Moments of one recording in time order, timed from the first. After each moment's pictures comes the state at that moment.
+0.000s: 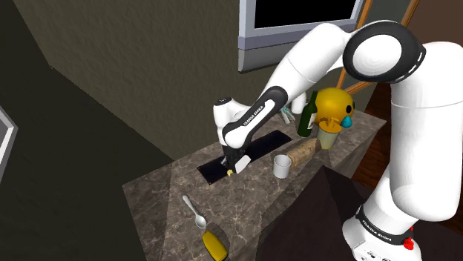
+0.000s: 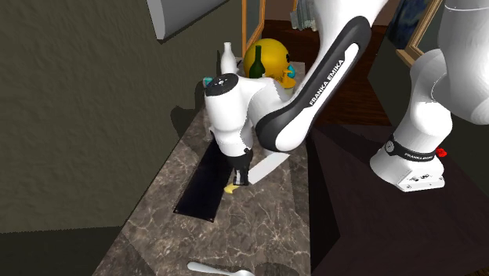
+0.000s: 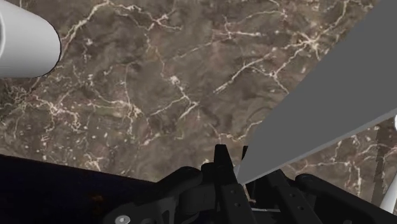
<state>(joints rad) 0.07 0.40 0.16 -2.14 -0.14 2.38 0.42</state>
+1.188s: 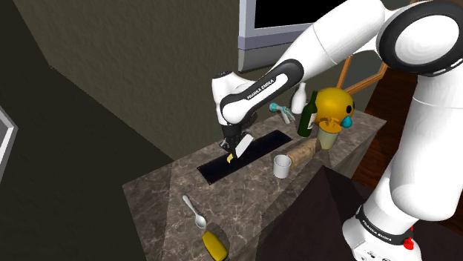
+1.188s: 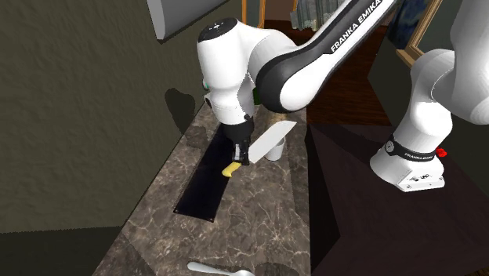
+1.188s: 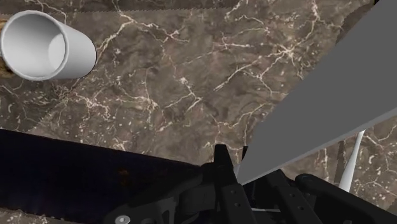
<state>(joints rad) 0.05 0.21 0.18 -2.12 -0.09 2.18 0.38</state>
